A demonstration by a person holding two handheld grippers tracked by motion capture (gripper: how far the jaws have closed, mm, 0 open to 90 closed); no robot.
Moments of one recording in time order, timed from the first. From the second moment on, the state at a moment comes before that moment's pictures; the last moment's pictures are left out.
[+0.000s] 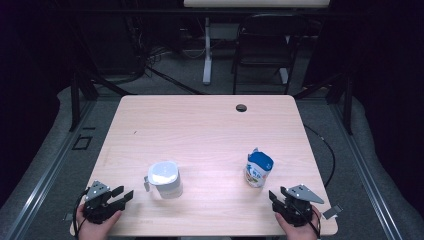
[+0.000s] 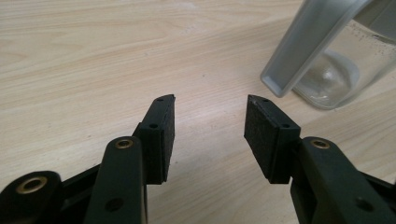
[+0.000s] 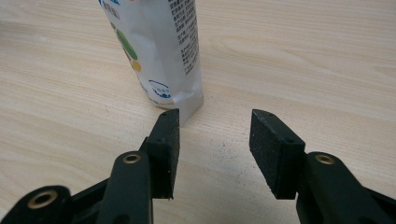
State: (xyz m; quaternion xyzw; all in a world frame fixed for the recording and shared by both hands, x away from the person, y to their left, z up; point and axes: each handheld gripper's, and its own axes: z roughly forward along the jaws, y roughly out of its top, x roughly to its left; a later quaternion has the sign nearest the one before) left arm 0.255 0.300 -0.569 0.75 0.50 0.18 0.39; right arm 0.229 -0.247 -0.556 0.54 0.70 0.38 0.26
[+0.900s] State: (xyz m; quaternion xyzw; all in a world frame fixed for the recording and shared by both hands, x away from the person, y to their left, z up) left arm 0.253 0.276 -0.557 0.78 0.44 0.17 0.42; right arm 0.221 -0.242 -0.552 0.52 0.71 0.38 0.27
